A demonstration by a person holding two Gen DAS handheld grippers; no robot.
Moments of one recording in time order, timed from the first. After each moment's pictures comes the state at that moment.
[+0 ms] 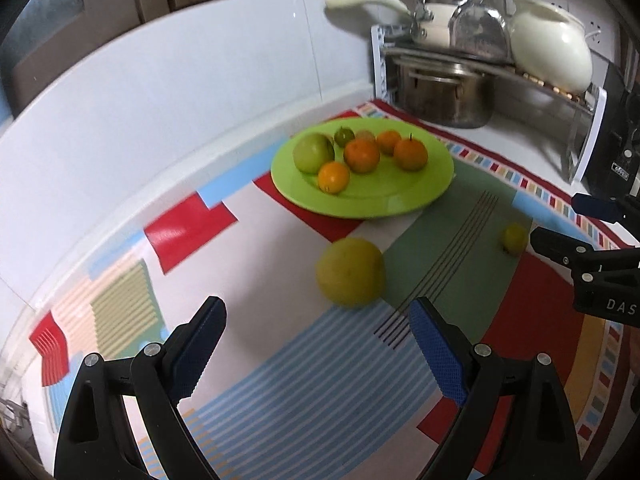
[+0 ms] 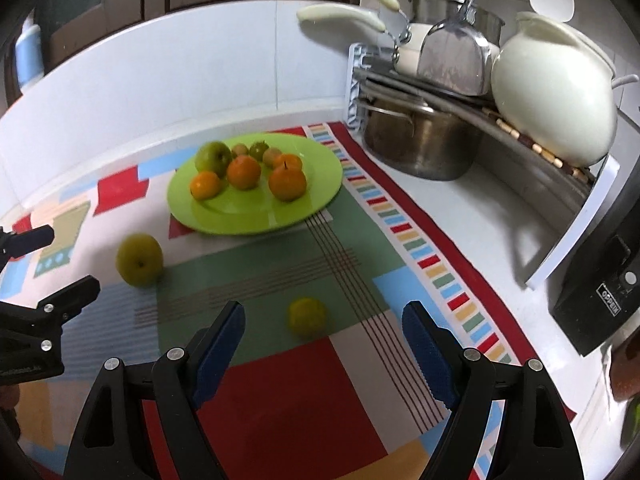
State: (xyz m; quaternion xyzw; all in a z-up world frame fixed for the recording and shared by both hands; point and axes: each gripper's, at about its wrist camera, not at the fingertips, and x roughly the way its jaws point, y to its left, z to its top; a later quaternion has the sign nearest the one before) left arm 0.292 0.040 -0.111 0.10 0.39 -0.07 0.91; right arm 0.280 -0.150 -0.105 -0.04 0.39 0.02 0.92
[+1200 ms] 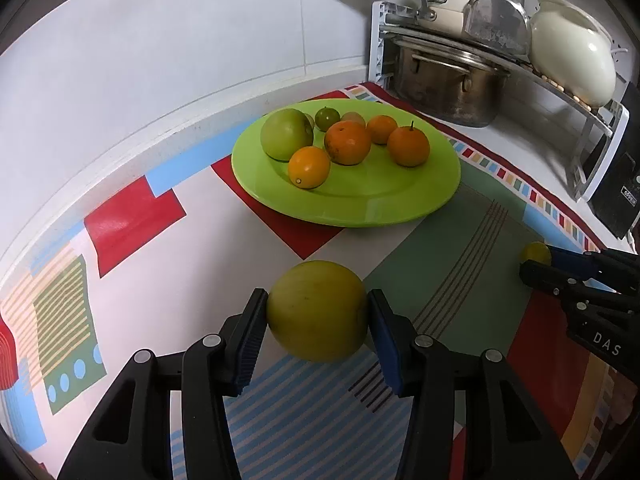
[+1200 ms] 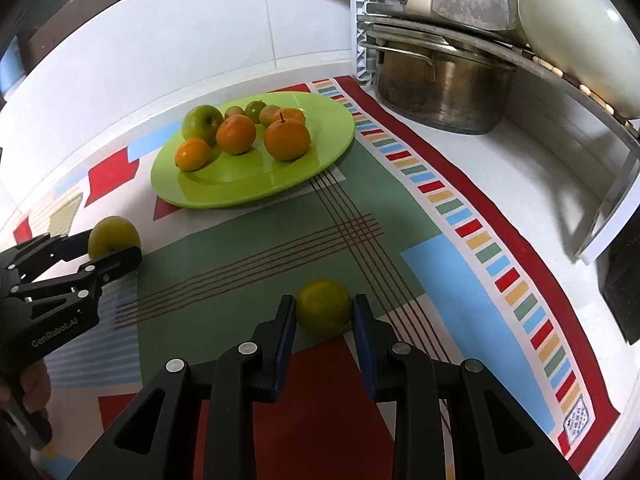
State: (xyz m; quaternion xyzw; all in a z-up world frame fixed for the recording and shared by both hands) left arm 0.339 0.025 -0.141 0.05 0.42 -0.10 0.90; right arm 0.310 -0.157 -0.143 0.00 0.44 0.04 0.90
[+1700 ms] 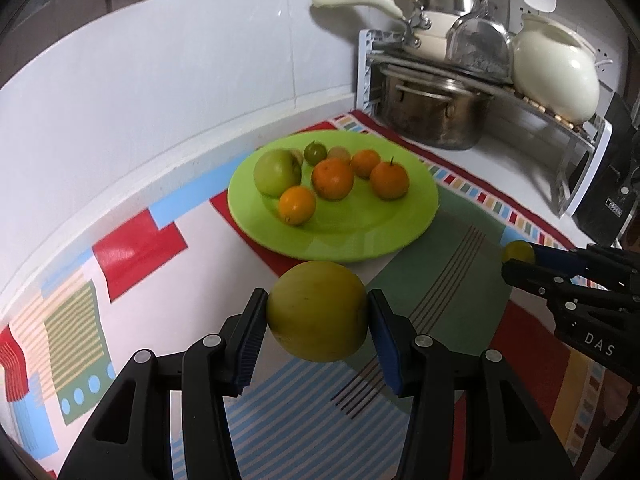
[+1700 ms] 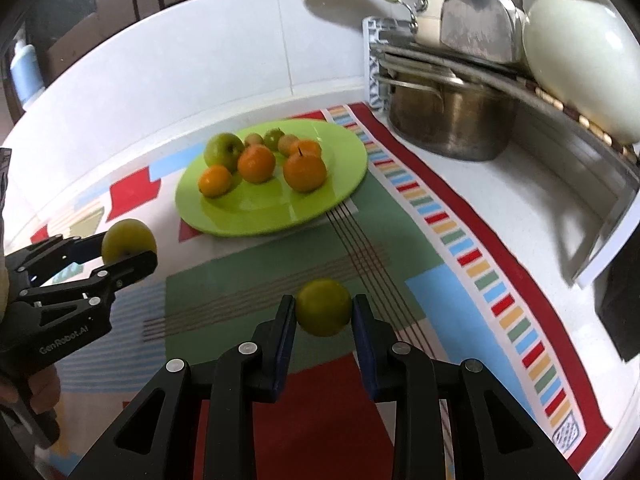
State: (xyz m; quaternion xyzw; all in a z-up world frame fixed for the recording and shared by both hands) left arm 0.333 0.018 -0.110 0.06 0.39 -0.12 0.91; right arm 0.305 -0.156 -0.118 0.00 0.41 0.07 0.91
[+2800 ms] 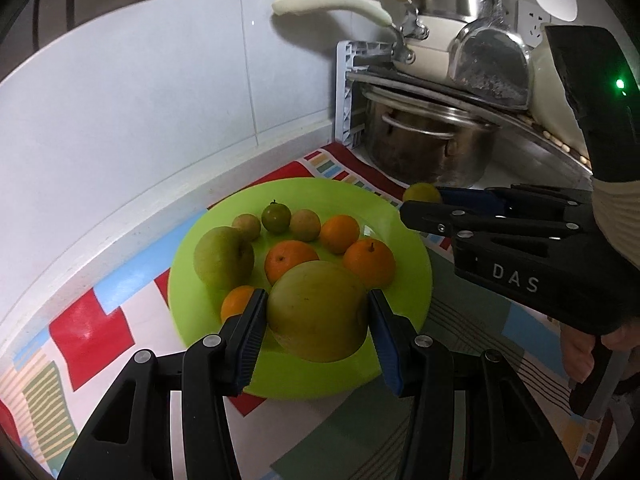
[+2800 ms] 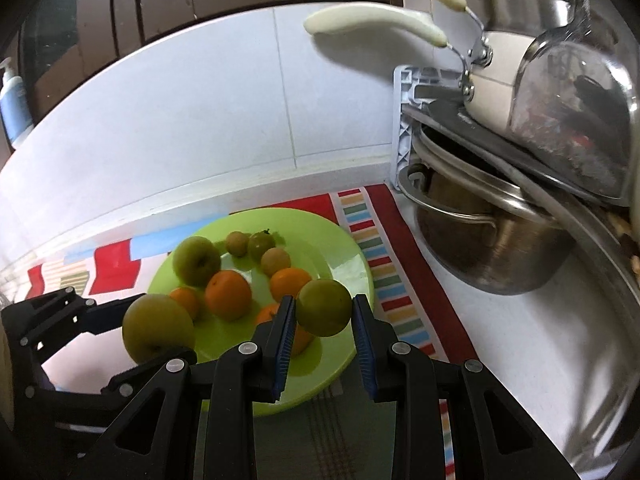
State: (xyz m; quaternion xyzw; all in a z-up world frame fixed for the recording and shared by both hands) left arm 0.418 -0.035 -0.104 0.06 0.38 -0.14 0.91; right arm 0.439 -0.162 -0.093 -0.02 0.36 0.13 0.92
